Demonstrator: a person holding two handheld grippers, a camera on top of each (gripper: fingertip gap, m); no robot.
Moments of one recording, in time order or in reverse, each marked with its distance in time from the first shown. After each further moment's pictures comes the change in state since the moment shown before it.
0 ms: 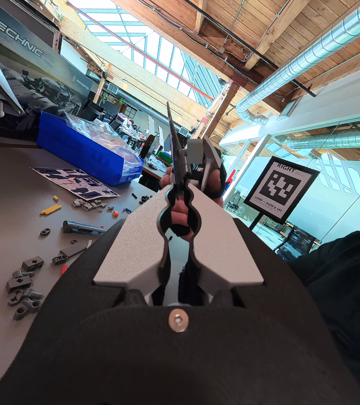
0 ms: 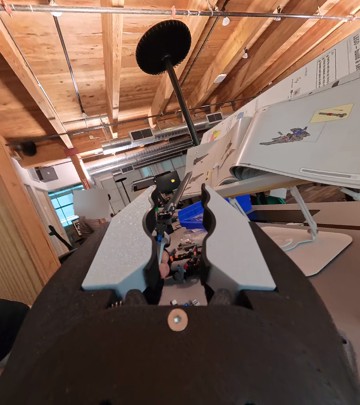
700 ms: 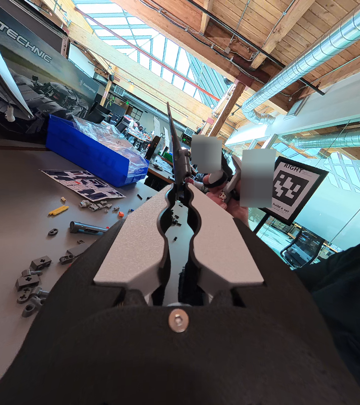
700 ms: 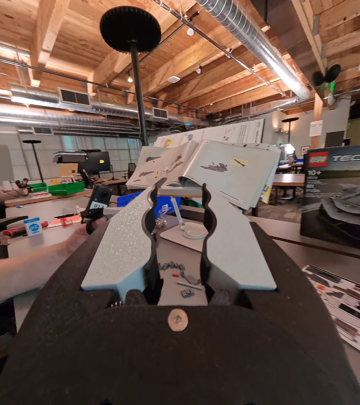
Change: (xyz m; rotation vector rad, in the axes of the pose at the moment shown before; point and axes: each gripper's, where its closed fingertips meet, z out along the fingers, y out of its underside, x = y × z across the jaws) left arm -0.003 -0.002 0.000 0.004 -0.027 0.019; right arm -0.023 -0.063 -0.103 -0.038 0.247 -0.410
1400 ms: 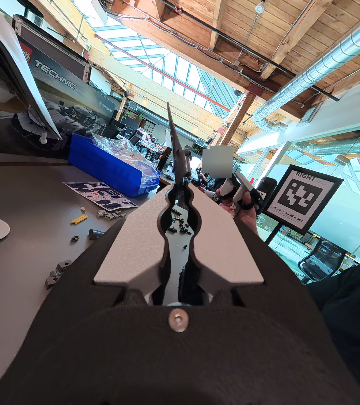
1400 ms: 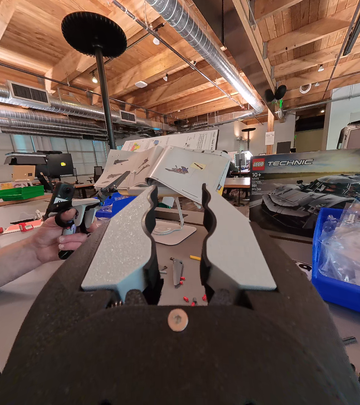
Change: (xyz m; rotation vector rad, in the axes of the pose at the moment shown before) left arm -0.004 -0.019 -0.013 0.052 -0.055 0.041; right arm 0.037 -0.018 -0.057 0.017 0.150 -0.070
